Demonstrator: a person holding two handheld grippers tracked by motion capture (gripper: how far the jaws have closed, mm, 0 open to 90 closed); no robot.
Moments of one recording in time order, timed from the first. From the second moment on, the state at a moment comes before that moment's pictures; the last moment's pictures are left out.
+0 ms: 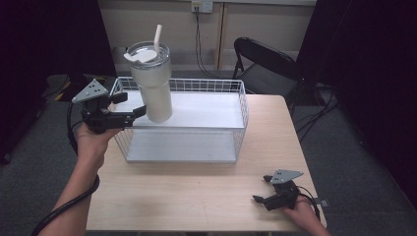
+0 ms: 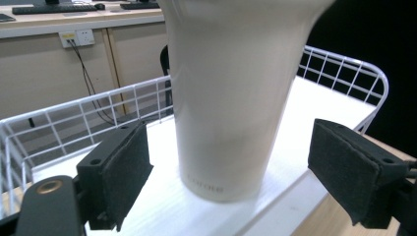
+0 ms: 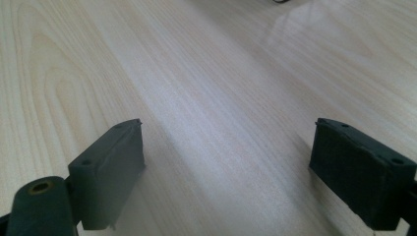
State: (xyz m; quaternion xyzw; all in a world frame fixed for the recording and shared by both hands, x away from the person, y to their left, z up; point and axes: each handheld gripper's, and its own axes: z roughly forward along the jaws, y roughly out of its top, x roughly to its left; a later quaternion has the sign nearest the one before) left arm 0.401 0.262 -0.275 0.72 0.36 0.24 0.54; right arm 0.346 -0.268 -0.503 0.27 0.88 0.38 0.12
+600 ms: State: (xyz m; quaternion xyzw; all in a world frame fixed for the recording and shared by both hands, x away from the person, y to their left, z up) left arm 0.367 0.265 -0.304 0.73 0.34 0.22 0.56; right arm 0.346 -0.268 -0.503 0.27 0.88 0.38 0.12
